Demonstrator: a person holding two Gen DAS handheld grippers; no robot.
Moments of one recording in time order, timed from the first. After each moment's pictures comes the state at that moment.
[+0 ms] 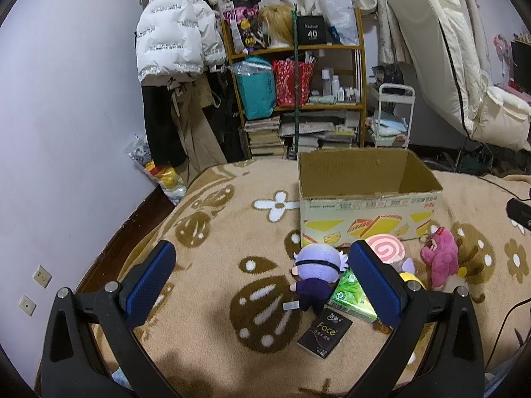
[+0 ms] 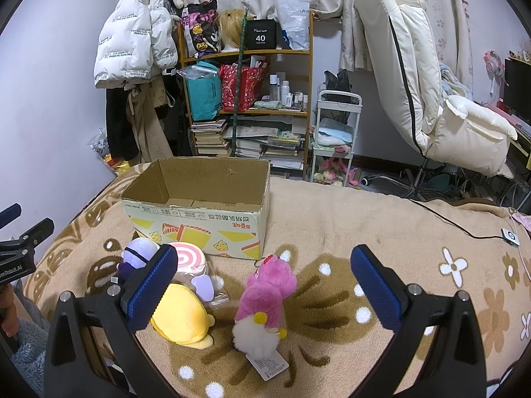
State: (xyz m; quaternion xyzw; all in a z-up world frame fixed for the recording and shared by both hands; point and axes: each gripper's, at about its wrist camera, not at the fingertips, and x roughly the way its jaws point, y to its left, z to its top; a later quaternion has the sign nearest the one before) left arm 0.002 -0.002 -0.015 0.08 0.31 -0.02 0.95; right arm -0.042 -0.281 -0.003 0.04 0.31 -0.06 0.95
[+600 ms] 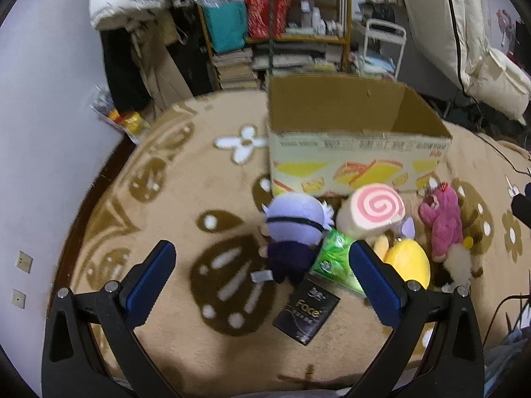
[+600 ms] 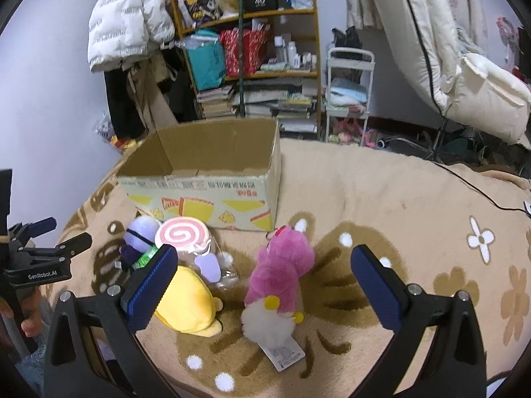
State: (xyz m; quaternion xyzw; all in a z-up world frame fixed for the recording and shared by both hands) left arm 0.063 -0.023 -0.068 0.09 0.46 -0.07 0.88; right arm -0.012 -0.295 -0.049 0.08 0.39 -0.02 0.91
